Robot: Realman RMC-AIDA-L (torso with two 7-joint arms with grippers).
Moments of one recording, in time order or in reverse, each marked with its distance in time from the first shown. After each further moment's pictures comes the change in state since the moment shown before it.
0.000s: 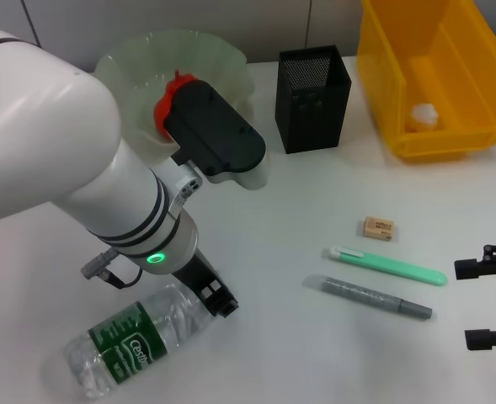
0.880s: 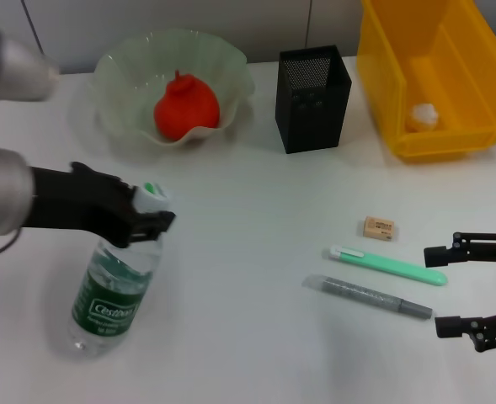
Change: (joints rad) left arm 0.435 0.010 -0.477 0.489 -0.176 0.116 0.342; right arm 0.051 0.027 0.002 0.035 0.009 0.005 0.006
